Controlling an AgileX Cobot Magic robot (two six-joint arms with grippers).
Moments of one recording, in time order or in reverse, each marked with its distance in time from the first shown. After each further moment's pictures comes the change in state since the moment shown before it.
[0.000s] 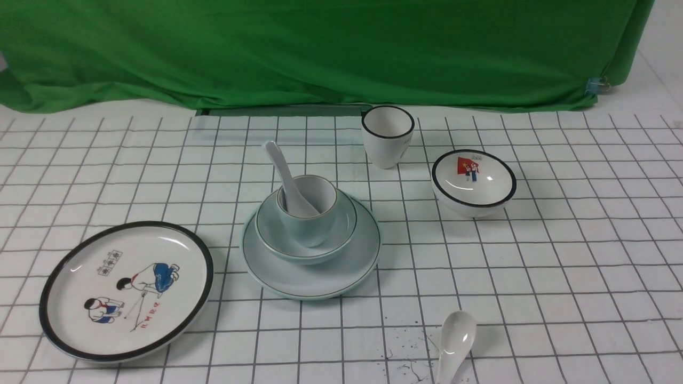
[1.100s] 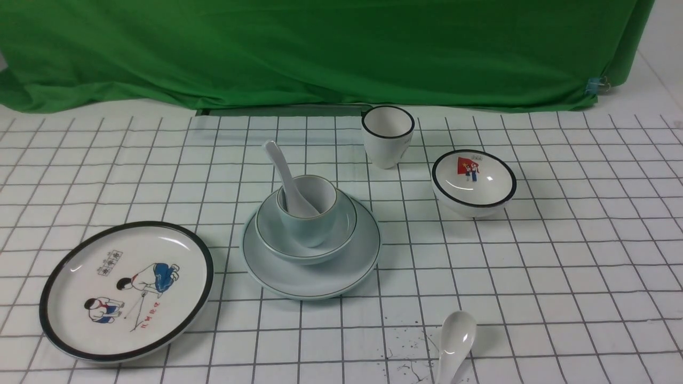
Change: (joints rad) right arm 0.065 -0.021 0.002 -0.004 0.156 0.007; left arm 0.000 0.000 0.000 0.000 0.000 0.004
